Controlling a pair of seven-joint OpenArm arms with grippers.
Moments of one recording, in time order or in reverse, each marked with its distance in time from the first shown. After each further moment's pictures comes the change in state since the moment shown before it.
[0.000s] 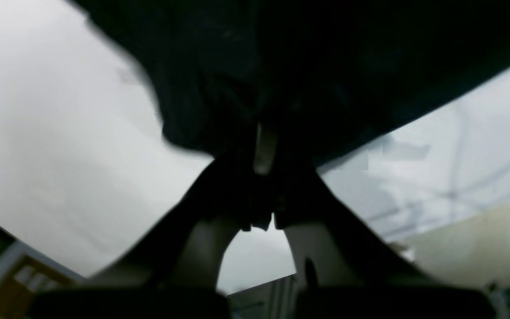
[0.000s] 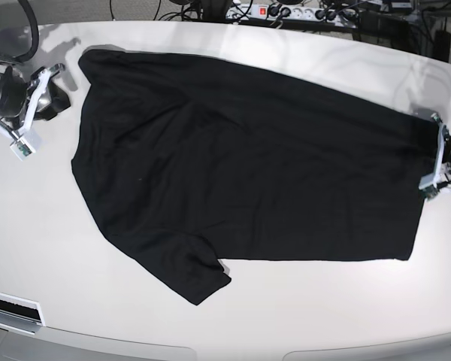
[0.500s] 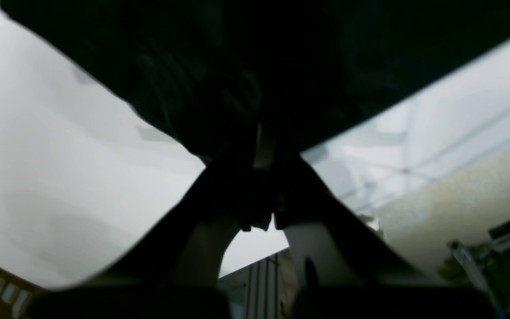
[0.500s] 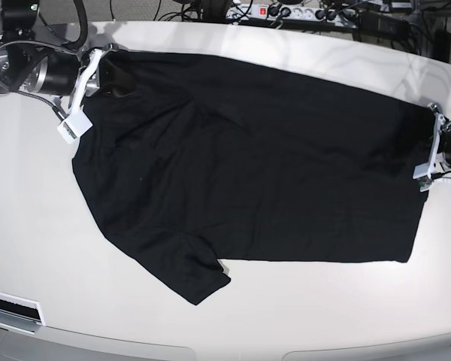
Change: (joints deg) left arm 0.3 1.3 0.0 0.0 -6.0 -4.9 8.9; right arm -0.5 -16.0 0.0 0.0 2.5 1.6 -3.7
